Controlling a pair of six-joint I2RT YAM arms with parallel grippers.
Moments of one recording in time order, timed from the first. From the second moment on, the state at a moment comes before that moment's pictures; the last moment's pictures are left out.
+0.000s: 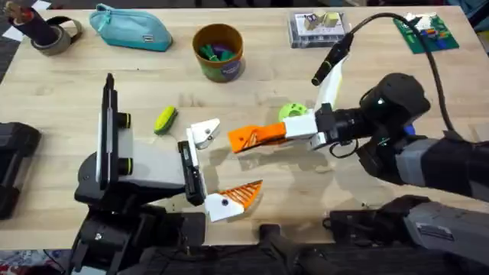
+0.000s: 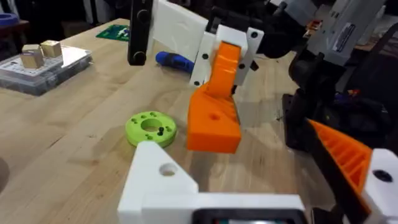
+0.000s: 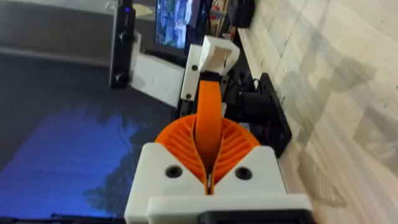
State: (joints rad) left arm -0.19 0.00 0.01 -0.11 1.11 -0.02; right arm 0.38 1.33 0.25 1.05 -1.28 1.36
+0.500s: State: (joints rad) left arm -0.19 0.00 0.01 -0.11 1.11 -0.02; right arm 0.39 1.33 0.25 1.12 -1.21 1.43
